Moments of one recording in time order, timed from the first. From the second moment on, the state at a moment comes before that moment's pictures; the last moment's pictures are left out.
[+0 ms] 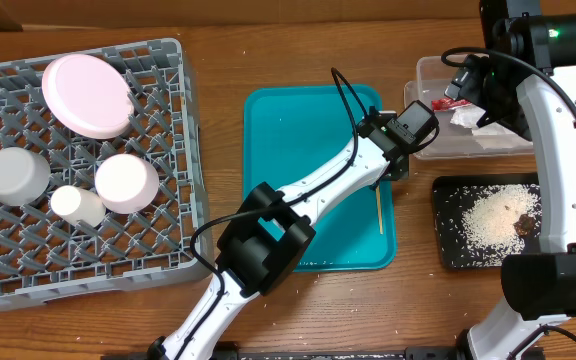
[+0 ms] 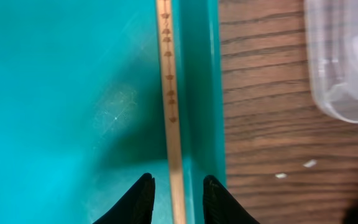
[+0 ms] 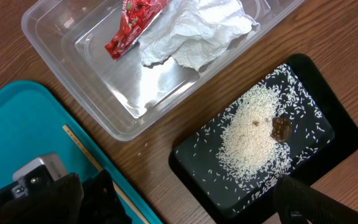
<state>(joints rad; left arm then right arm) -0.83 2.40 2.03 -0.88 -0.15 -0.78 0.07 1.86 2.09 -1.57 0.27 0.68</state>
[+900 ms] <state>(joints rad) -0.76 2.46 2.28 -1.30 -0.13 -0.78 0.07 1.86 2.09 -1.57 0.27 0.68</state>
